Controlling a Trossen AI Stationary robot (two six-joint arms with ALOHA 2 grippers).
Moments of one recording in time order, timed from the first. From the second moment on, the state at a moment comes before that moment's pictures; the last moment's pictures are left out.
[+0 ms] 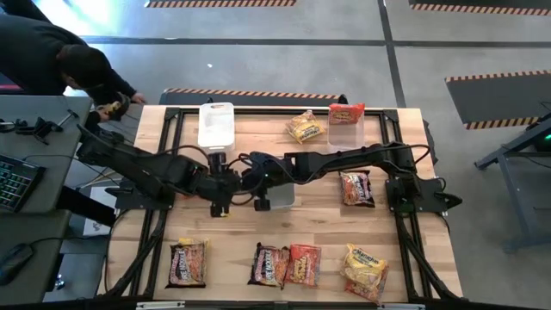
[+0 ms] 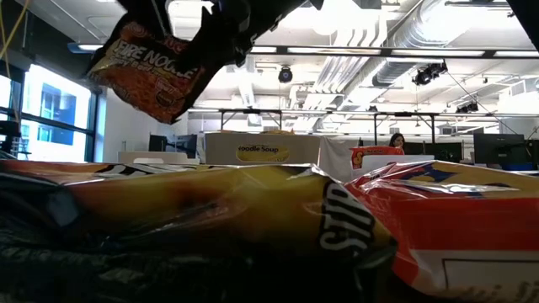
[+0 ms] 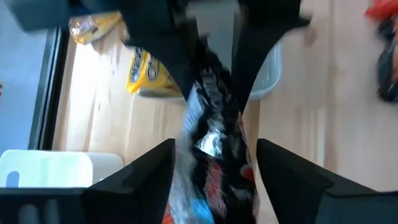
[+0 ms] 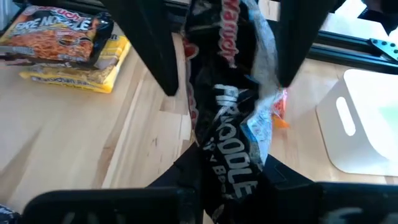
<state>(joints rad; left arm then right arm) -0.32 1.38 1.33 -1.12 -0.46 -0.26 0.05 2.03 1.72 -0.33 0.00 -0.16</state>
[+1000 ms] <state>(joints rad) -0.25 1.48 1.37 -1.19 -0.34 -0.30 0.05 2.03 1.72 -0.35 0.01 -0.18</state>
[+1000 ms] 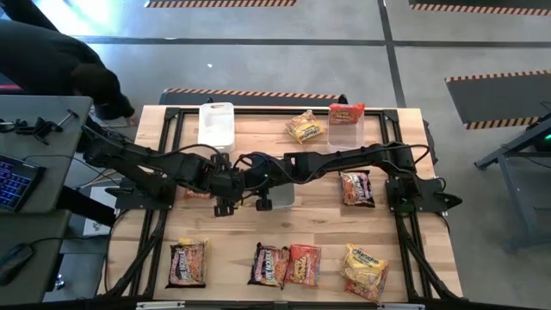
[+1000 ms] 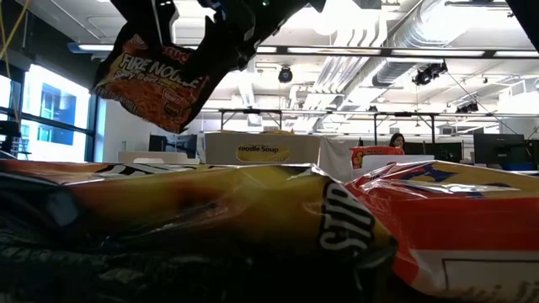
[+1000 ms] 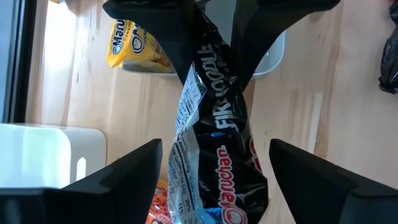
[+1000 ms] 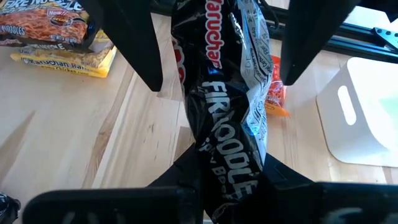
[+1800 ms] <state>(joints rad) -0.40 1.38 1.34 -1.20 -0.45 -0.42 0.09 2.03 1.72 -0.29 0.01 -0.21</state>
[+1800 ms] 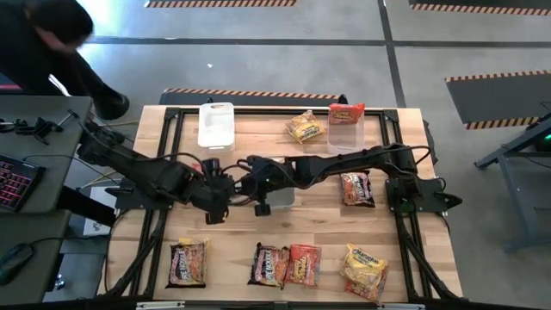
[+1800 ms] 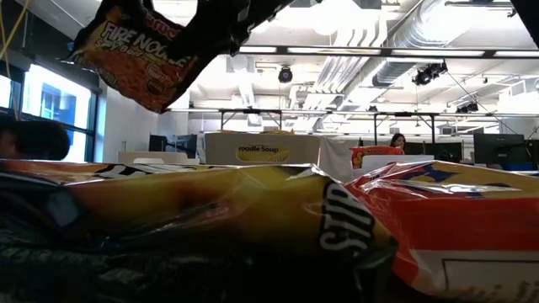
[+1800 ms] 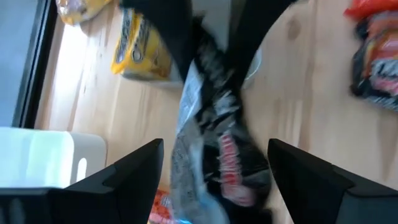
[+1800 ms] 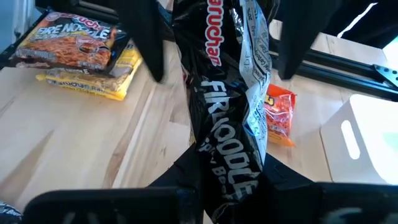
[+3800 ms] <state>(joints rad) 0.04 0.81 0.57 -0.31 -0.29 -0.03 -0.09 1.85 1.42 -0.35 0.10 -0.20</state>
